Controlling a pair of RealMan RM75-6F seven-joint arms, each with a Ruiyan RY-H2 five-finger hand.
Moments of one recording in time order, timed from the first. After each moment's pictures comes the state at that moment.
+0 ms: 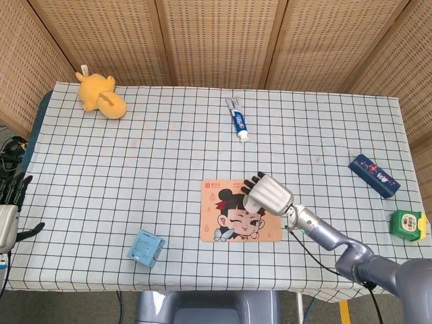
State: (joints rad) left arm -0.13 -1.19 -0.09 -1.51 1.42 1.46 0.09; right arm 0.80 -1.57 -0.02 -1.02 -1.79 1.15 -0.04
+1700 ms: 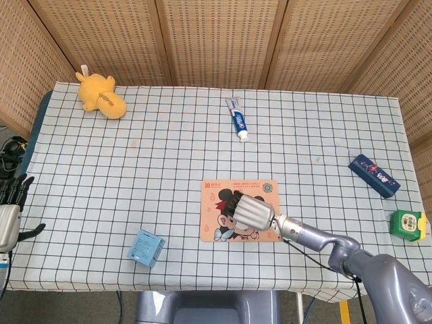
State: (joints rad) left arm -0.14 -1.19 -0.09 -1.52 1.39 1.43 0.11; right arm 0.87 -1.72 -0.16 -0.76 -1.94 1.21 -0.03
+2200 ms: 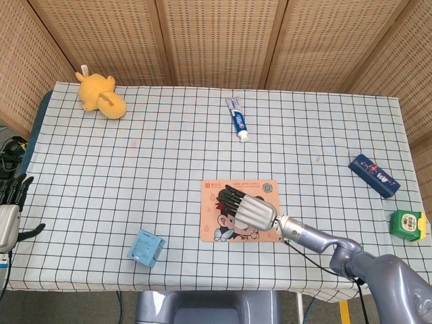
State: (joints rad) left arm -0.14 -1.19 -0.09 -1.52 1.39 1.43 0.10; right arm 0.86 -1.70 -0.16 -0.82 -1.92 1.20 -0.09
